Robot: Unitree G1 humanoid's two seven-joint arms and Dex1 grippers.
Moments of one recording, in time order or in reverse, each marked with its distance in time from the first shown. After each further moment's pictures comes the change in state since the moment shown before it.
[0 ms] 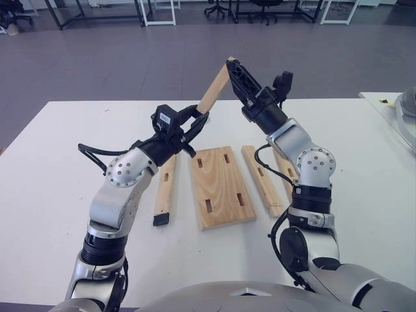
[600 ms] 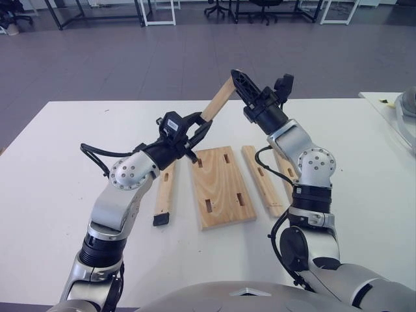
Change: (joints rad) left arm 0.012 0.035 -0.044 0.000 0.068 -0.002 -0.014; right arm 0.000 -0.007 -0.007 0.011 0.032 0.000 -0.029
